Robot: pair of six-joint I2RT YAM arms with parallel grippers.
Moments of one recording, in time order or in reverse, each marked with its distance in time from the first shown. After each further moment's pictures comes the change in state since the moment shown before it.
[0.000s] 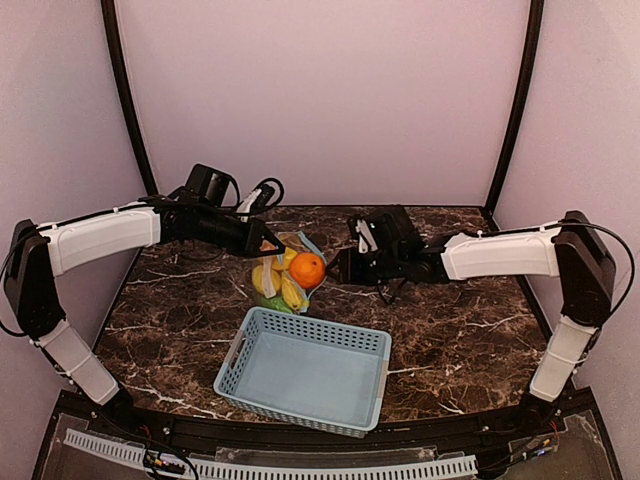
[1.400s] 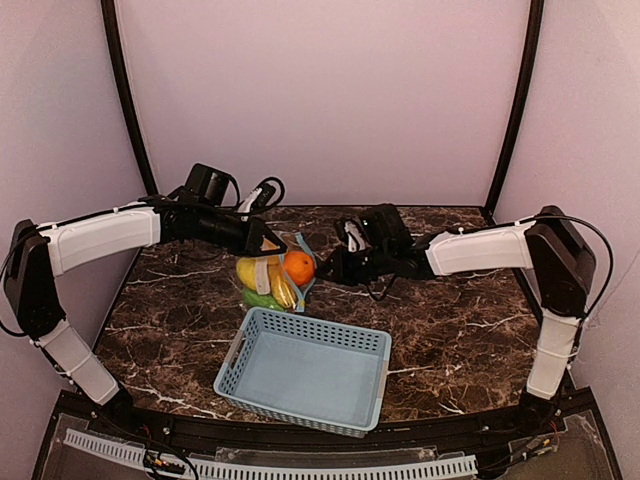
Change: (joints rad) left arm 0.001 0.000 0.000 0.011 0.037 -0.011; right arm -0.037 0.129 0.076 0.082 -0.246 0.047
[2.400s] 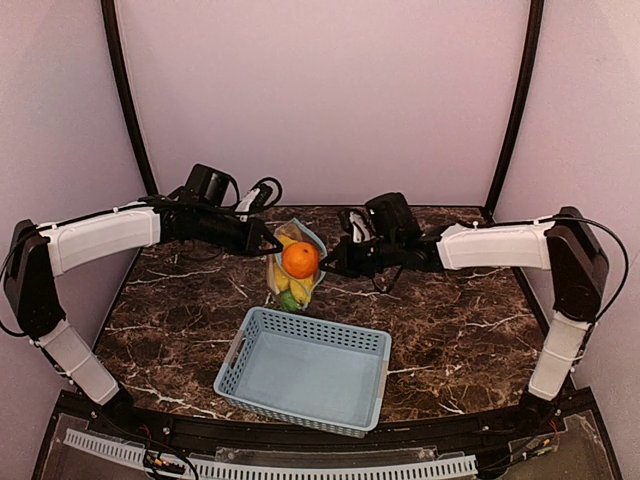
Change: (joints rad) left arm 0.000 0.000 0.000 -0.006 -0.073 -0.002; right arm -0.003 -0.049 0.008 -0.041 -0.014 0.025
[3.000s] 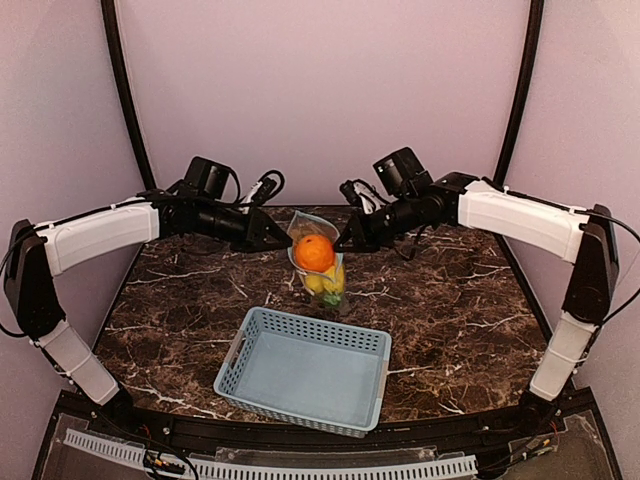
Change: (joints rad) left arm -0.005 0.000 0.043 -0.008 0.126 -0.105; right arm -0.031 -0.084 0.316 -0.559 -0.026 -0.253
